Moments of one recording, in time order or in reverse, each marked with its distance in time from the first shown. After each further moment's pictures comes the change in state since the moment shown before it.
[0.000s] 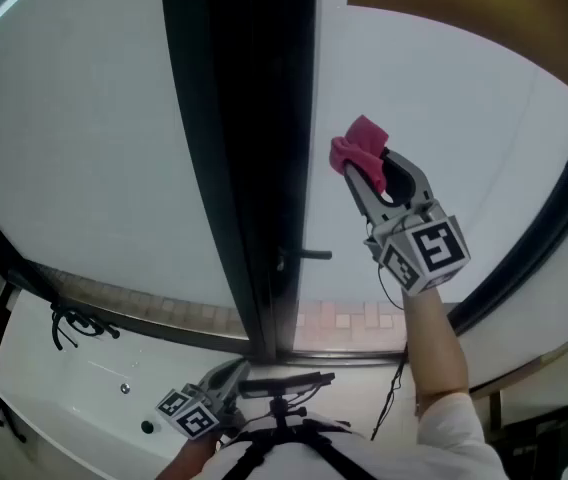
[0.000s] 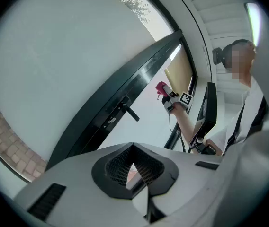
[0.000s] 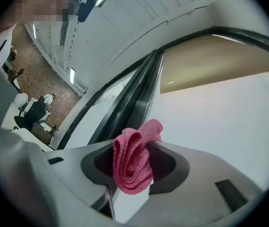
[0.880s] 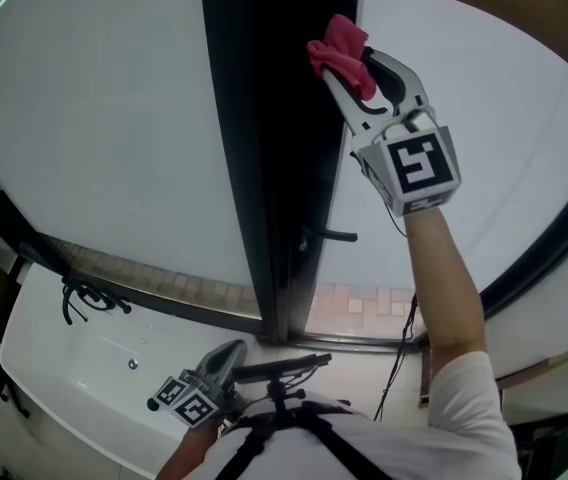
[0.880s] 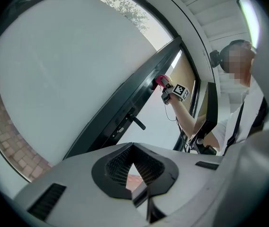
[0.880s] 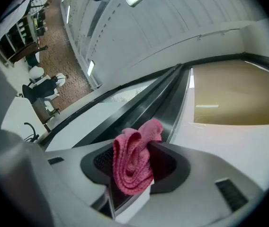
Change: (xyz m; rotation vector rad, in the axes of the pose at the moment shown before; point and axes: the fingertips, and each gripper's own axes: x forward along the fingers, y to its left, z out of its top) left arm -0.021 0.018 0.030 0.032 -0.097 0.045; right arm 0.100 0.019 0.075 -0.364 -0.124 0.012
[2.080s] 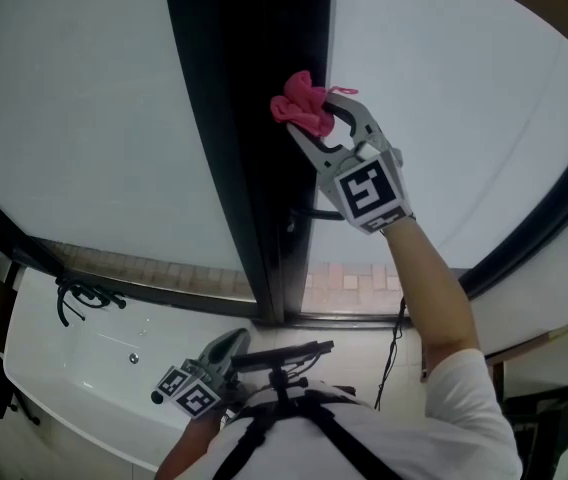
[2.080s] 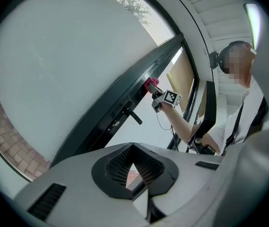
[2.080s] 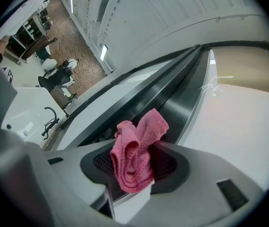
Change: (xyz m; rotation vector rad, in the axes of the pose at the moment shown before) left arm 0.012 -0.007 -0.015 -0.034 0.060 -0.044; right arm -0.024 0.082 -0.094 -0.008 0.187 0.150
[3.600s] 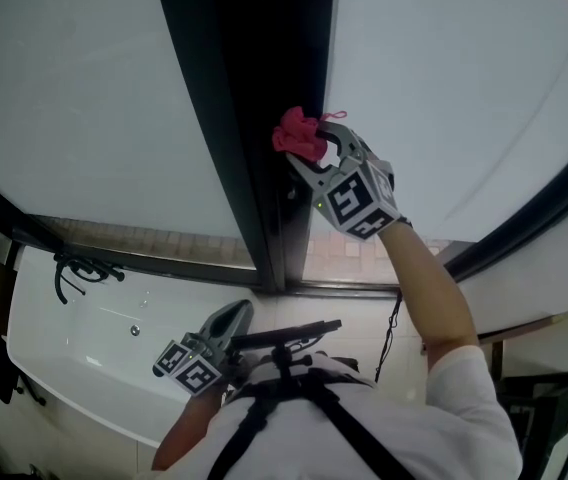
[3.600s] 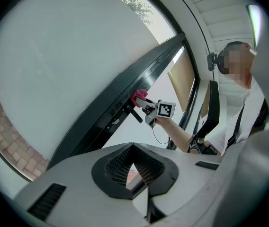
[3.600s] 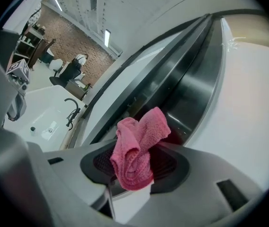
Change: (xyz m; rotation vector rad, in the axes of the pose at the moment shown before) left arm 0.008 0.000 -0.005 -0.015 0.014 -0.008; right arm -0.016 0.095 -0.100 0.045 0.257 0.197
